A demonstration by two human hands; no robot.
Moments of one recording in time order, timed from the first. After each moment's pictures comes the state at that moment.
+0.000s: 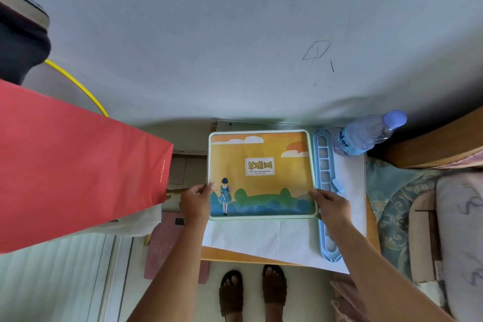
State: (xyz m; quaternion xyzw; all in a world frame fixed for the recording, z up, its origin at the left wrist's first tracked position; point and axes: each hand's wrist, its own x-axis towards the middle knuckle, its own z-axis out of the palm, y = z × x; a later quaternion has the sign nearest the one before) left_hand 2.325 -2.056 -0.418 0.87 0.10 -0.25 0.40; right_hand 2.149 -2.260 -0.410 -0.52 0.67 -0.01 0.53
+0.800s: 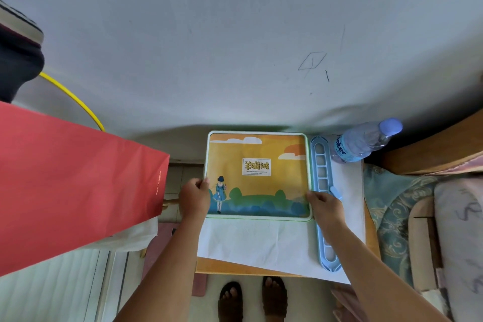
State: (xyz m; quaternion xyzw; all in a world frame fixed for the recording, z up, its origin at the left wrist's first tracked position) left_hand 2.355 -2.078 -0.428 0.91 0.03 -0.22 0.34; right_hand 2.167 -2.262 -0.406 -0.56 0.65 0.01 0.51
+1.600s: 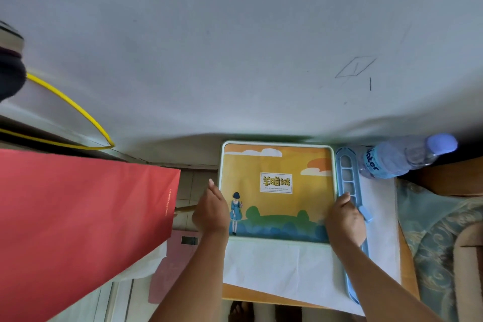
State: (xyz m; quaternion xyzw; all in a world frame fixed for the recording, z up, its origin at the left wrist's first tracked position) left_hand 2.358 -2.095 -0.452 0.97 0.04 -0.15 0.19; right_hand 2.200 -2.266 -0.446 -0.66 0.69 0.06 0.27
